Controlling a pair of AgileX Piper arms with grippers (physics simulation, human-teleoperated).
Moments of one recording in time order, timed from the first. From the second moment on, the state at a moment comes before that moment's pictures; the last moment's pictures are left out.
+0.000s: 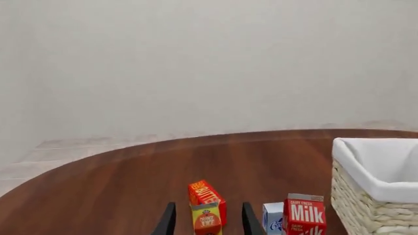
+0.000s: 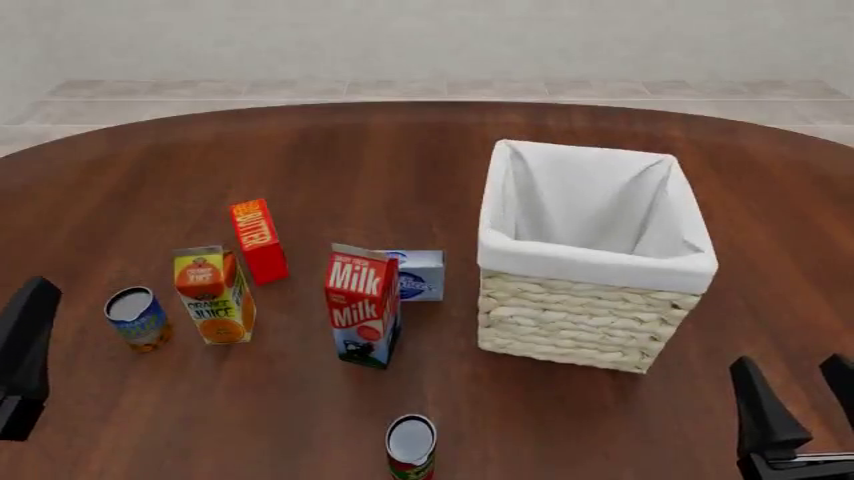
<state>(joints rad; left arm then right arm) -0.08 0.15 -0.31 0.05 0.04 0.03 0.02 0.00 -0.01 -0.01</state>
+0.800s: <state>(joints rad) 0.05 0.53 -0.76 0.38 0.01 0.06 0.01 0.00 0.00 -0.02</state>
